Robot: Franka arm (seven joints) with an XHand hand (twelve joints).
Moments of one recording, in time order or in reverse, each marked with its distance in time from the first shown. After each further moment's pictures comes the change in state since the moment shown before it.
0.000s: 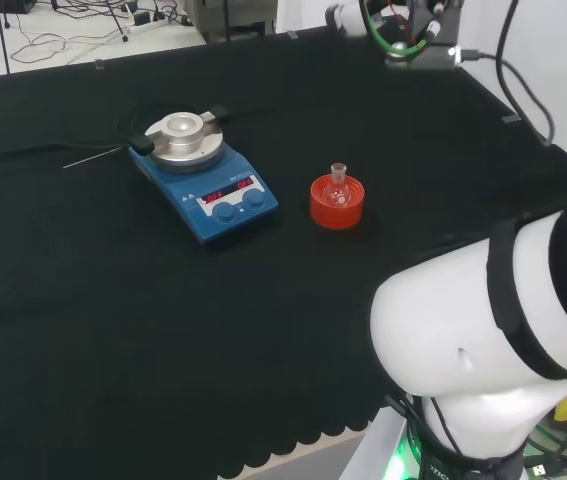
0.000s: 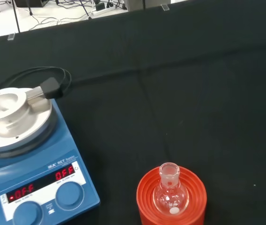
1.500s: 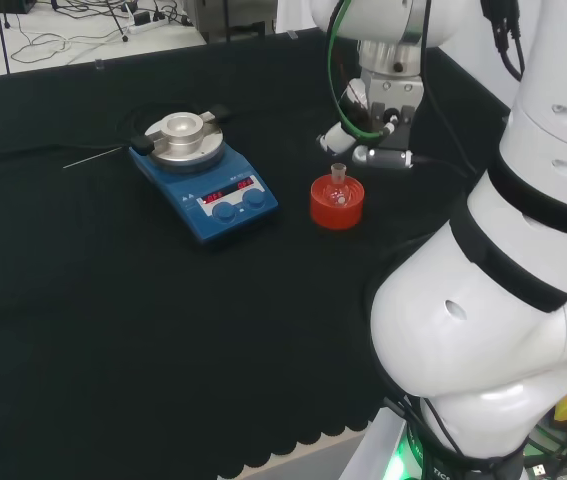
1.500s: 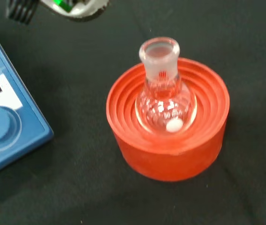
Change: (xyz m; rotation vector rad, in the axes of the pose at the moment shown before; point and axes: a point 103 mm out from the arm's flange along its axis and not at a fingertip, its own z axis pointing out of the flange) arm -0.015 0.071 0.187 0.171 0.055 0.104
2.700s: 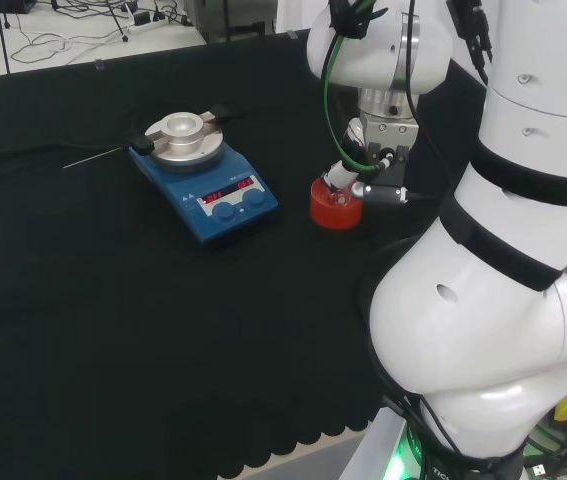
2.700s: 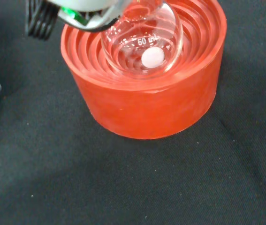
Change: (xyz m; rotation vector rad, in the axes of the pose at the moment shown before) arm -0.014 0.019 0.061 0.015 -0.005 0.040
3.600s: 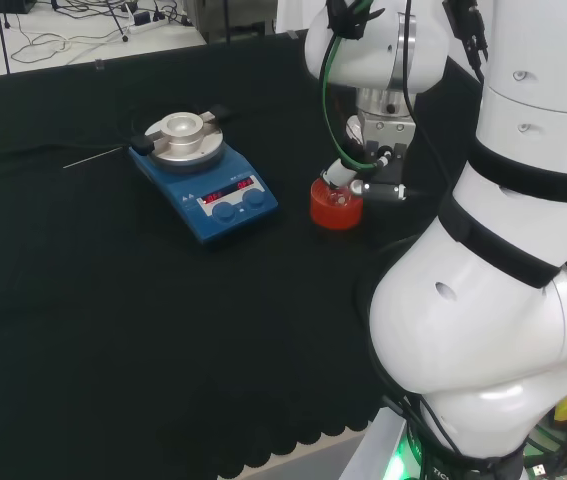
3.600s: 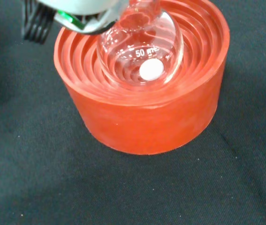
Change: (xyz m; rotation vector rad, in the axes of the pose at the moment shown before) arm 0.001 0.010 -0.001 -0.015 -0.015 0.003
